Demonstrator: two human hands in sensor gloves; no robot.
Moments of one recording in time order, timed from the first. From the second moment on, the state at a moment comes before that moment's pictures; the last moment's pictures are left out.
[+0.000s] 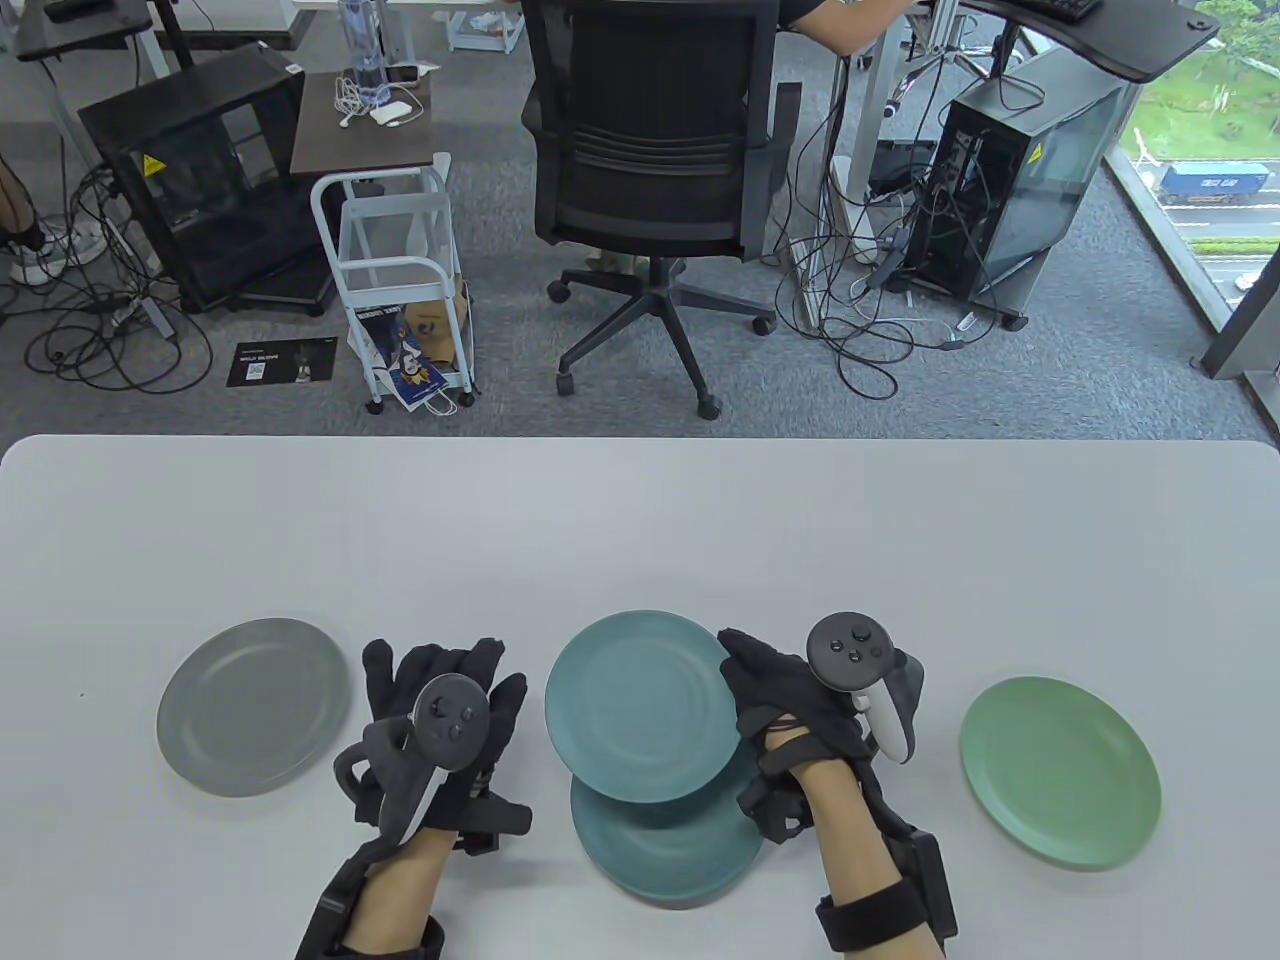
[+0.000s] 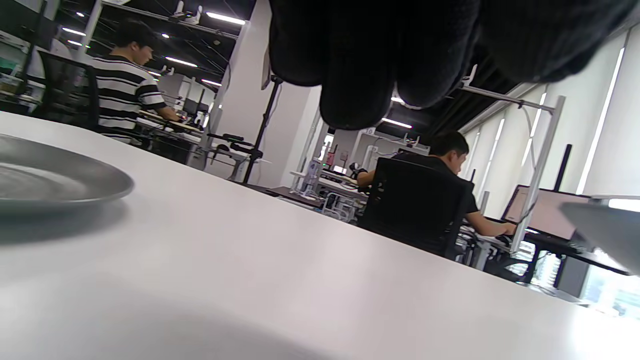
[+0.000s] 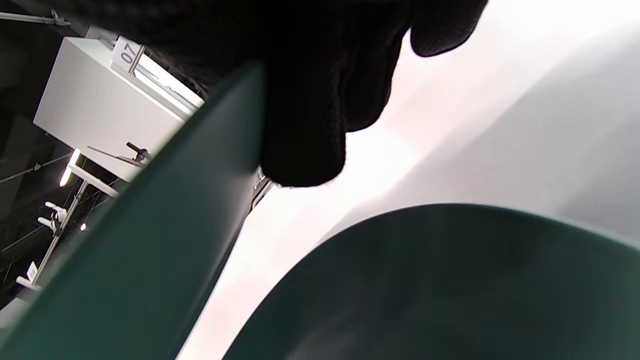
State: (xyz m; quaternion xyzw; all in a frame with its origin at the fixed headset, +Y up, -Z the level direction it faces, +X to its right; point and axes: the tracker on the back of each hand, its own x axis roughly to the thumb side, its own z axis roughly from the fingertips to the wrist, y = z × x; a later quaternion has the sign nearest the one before) left_hand -0.210 -0.705 -0.326 0.14 0.14 0.14 0.97; right_hand 0.146 -0.739 -0.387 0.00 0.08 0.90 0.42
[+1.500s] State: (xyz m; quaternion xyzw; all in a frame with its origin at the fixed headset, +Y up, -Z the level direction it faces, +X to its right) left_hand -0.316 -0.751 -0.346 -0.07 0.45 0.03 0.89; right_hand 0.164 -0.759 -0.367 0.03 -0.02 0.93 0.35
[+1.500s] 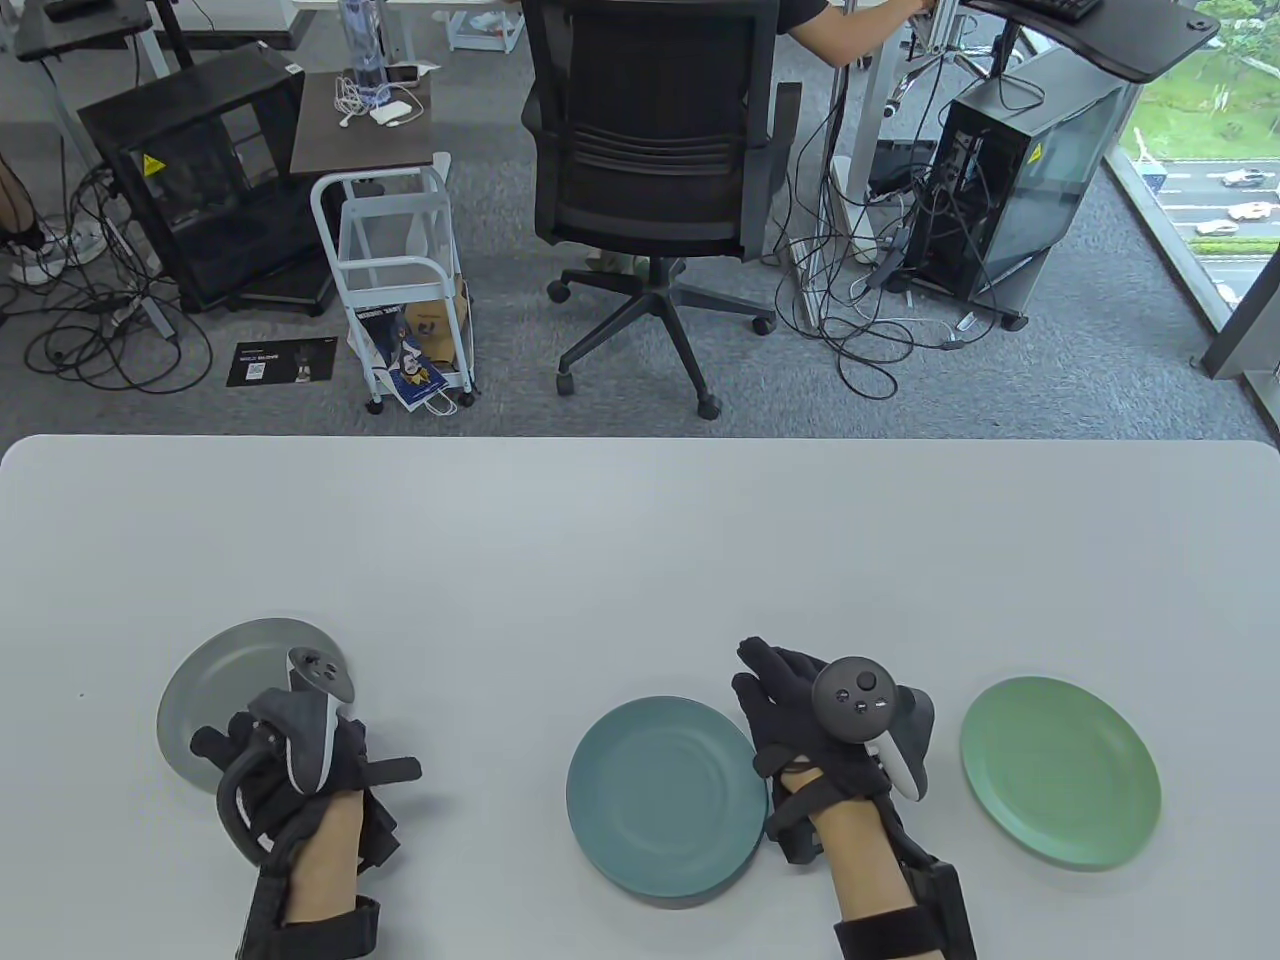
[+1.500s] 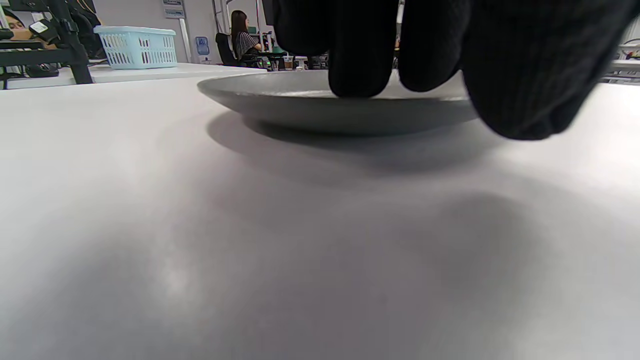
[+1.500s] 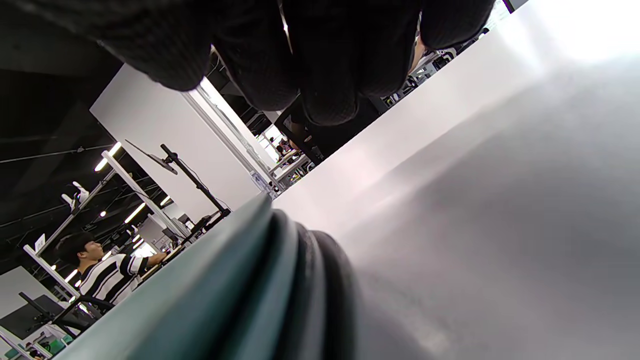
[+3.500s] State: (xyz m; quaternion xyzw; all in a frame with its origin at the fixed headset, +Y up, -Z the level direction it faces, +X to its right) left_hand -0.205 -0.720 -0.331 0.22 0.20 -0.08 0.95; right_hand 0.171 -0.748 -0.365 -0.03 -0.07 0.94 0.32
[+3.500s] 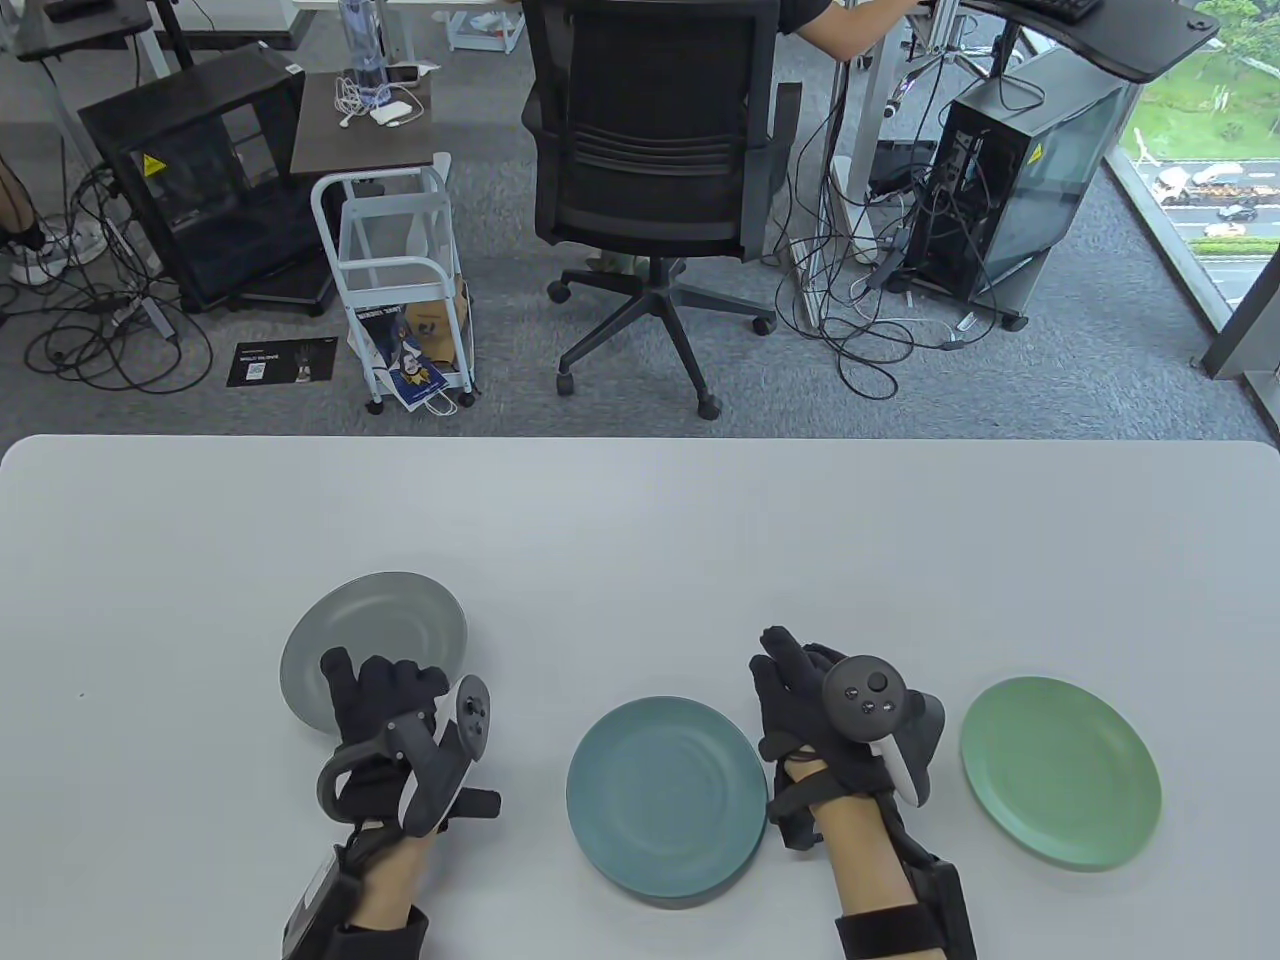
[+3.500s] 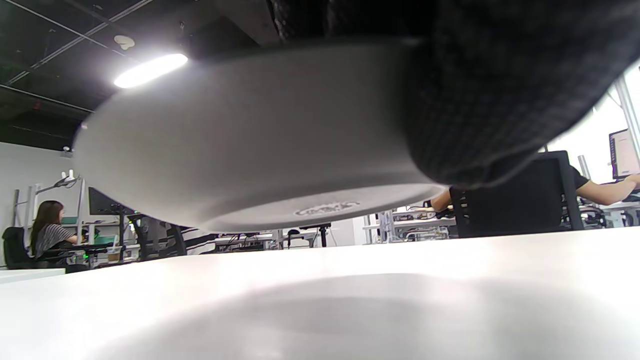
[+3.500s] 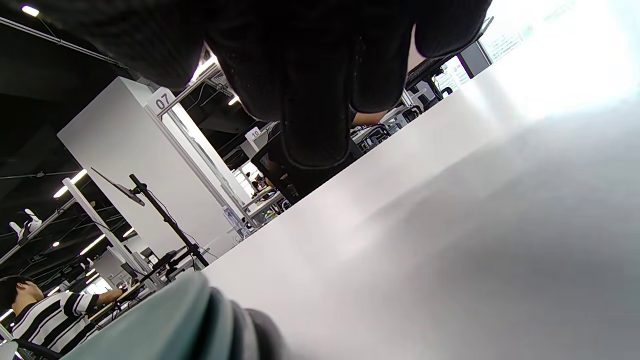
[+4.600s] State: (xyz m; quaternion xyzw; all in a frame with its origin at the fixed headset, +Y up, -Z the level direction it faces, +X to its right) left_hand -0.113 -0.705 -0.294 0.29 0.02 -0.10 0.95; right_hand 0.104 -0.708 -0.371 0.06 0.01 0.95 0.31
